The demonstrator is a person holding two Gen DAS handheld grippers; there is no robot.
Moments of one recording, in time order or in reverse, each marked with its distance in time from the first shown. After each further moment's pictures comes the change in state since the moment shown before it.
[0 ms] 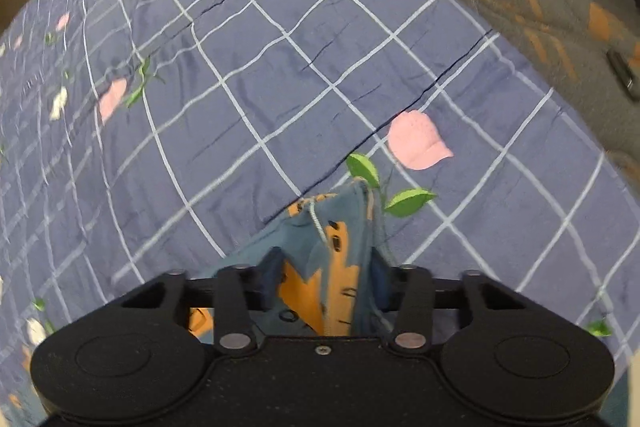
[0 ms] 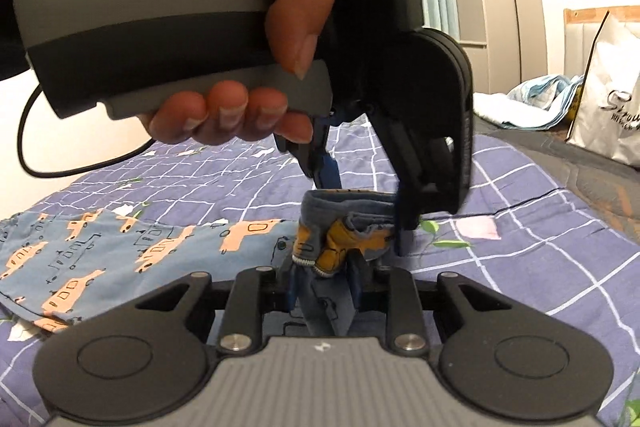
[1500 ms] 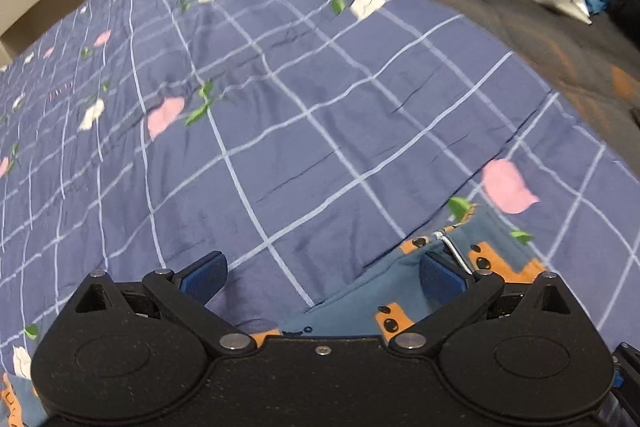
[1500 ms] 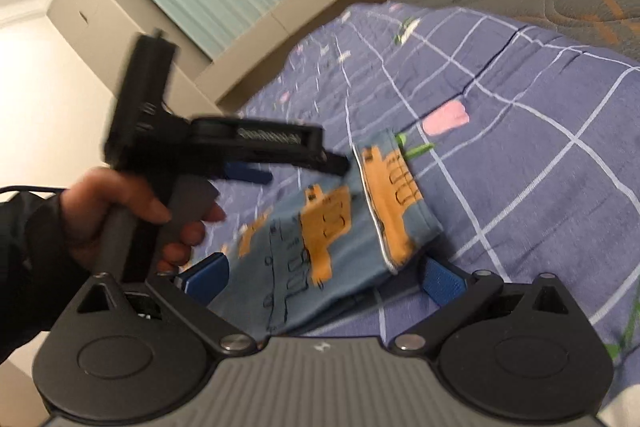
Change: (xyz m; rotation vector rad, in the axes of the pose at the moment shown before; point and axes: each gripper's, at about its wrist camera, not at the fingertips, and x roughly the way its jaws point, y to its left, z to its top) left arm 0.037 0.050 -0.018 -0.051 -0.240 0.023; right arm -0.007 -0.101 -0.006 0.570 0.146 0.252
